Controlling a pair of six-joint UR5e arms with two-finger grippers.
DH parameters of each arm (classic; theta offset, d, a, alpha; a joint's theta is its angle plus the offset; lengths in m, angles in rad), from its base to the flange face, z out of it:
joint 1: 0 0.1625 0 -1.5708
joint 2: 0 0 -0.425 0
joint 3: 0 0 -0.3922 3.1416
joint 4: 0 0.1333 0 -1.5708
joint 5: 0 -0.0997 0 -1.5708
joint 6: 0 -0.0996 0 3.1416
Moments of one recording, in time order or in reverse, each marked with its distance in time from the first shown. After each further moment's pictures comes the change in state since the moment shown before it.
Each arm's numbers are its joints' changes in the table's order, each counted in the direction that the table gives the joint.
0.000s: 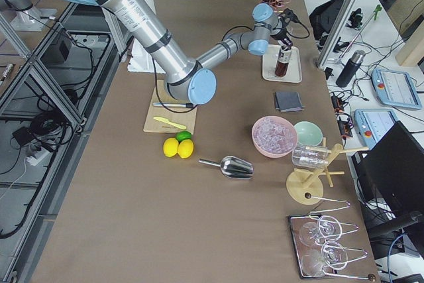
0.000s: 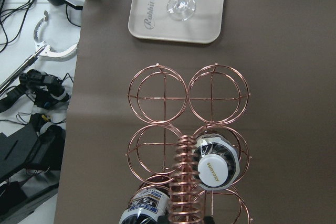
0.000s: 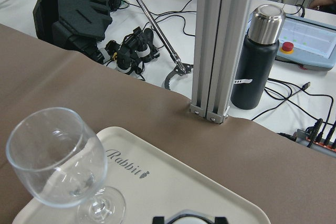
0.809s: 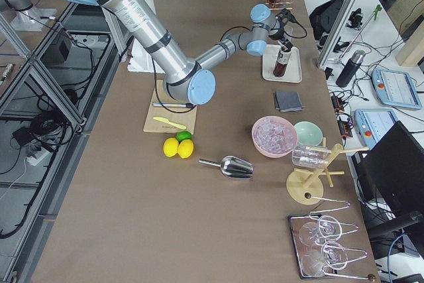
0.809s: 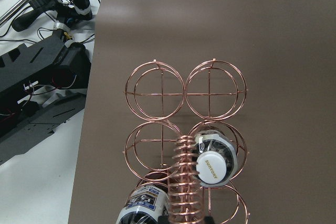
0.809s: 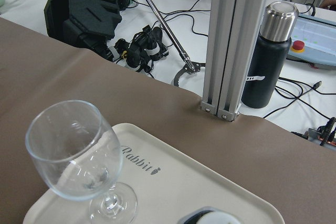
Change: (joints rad) left arm -0.132 0.008 -0.387 -0.169 0.010 -0.224; right arm -0.015 0.005 -0.004 0.019 0.000 0.000
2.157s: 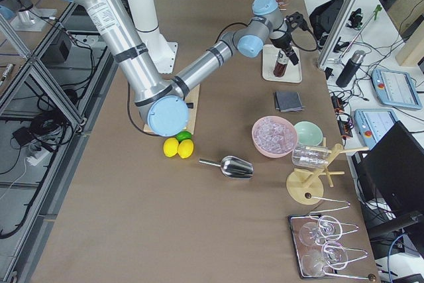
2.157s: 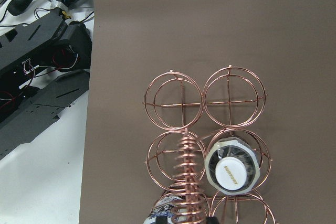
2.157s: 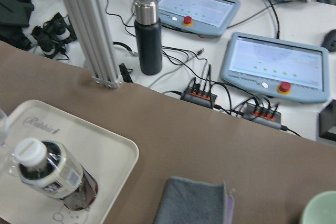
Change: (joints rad) left arm -0.002 -0.005 -0.097 -0.131 -0.009 -0.040; right arm 0.269 0.301 -0.466 -0.427 -0.207 0.037
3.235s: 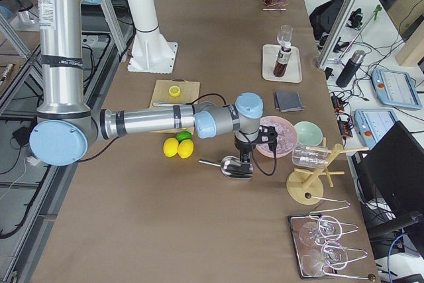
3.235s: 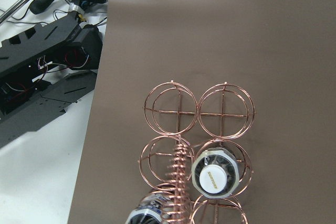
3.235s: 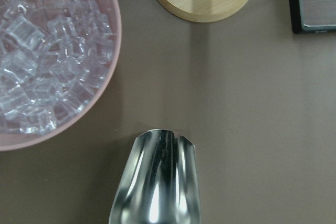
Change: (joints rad) left arm -0.020 -0.085 0.187 0.060 0.006 0.142; right arm 0.276 0.527 0.037 -0.220 -0.291 0.300
